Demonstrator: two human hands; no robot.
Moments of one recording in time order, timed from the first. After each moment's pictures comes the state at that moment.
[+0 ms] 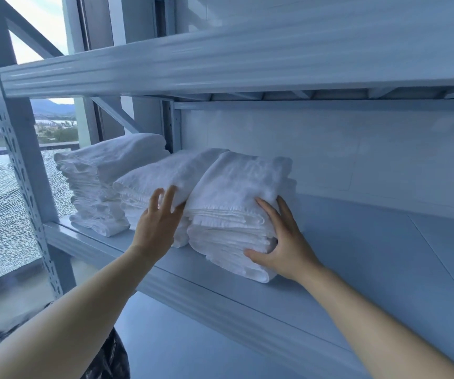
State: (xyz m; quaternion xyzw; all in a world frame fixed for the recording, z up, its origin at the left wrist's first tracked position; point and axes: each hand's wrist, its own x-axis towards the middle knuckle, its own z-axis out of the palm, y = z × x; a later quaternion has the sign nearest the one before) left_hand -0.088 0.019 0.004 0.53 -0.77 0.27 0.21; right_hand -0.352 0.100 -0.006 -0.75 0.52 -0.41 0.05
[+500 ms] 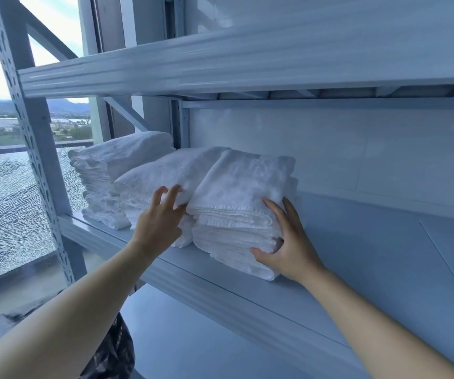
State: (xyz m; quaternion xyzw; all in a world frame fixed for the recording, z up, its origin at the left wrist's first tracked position) left_hand -0.090 0.050 0.015 0.49 -0.78 0.30 0.24; right_hand -0.359 0.110 -0.012 -0.74 0.50 -0.45 0.05
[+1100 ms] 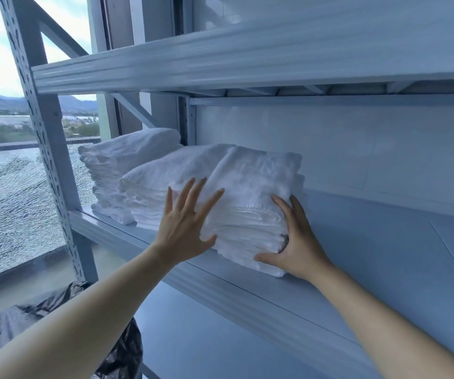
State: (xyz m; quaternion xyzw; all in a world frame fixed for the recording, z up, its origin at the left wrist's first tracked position) left_hand -0.111 0.058 0.004 0.44 -0.80 0.28 0.29; right_hand -0.361 0.108 -0.015 -0.74 0.51 -0.43 0.07
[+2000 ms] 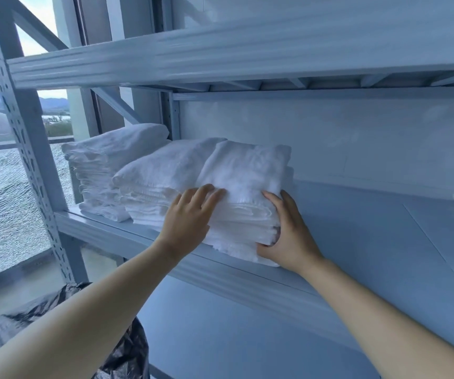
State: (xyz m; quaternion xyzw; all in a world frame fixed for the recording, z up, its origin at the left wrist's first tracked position) left_hand -0.112 0.078 0.006 0.37 -0.81 0.29 0.34; right_hand -0.331 0.131 -0.021 -0.72 0.53 -0.45 -0.02
